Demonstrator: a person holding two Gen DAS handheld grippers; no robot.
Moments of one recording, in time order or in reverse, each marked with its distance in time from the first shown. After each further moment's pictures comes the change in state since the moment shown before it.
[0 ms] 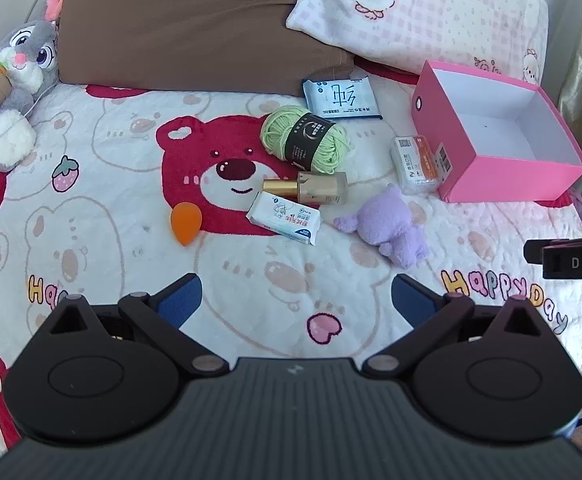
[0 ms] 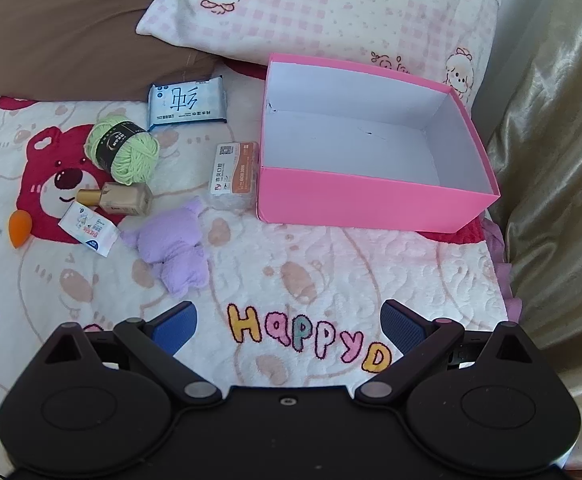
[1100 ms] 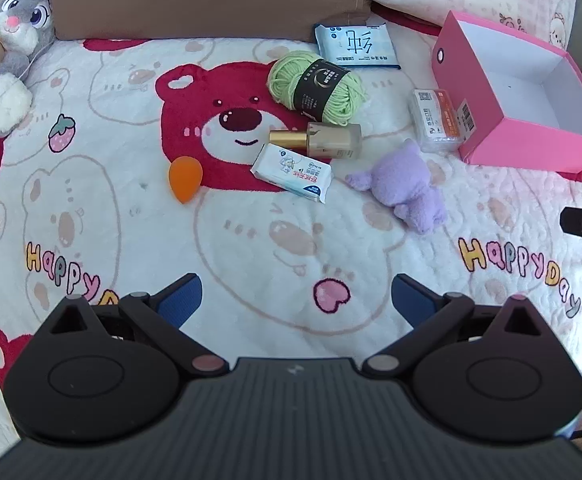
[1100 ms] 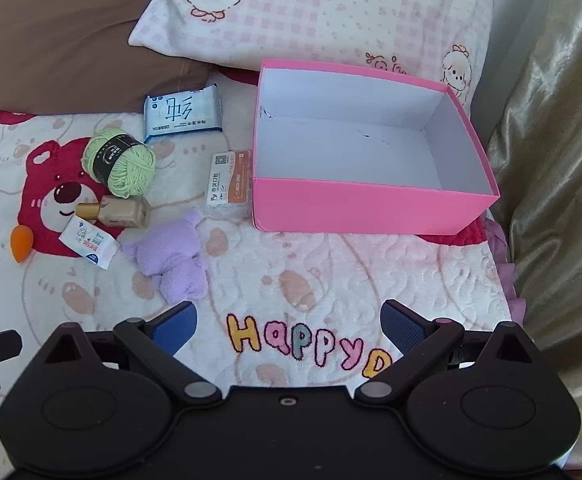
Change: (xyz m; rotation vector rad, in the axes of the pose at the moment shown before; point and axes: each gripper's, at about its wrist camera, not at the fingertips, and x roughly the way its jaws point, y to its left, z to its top) left arm 0.032 -0.005 0.007 -0.005 0.175 0.039; right arm 0.001 -0.011 0.008 0.033 -0.006 0.019
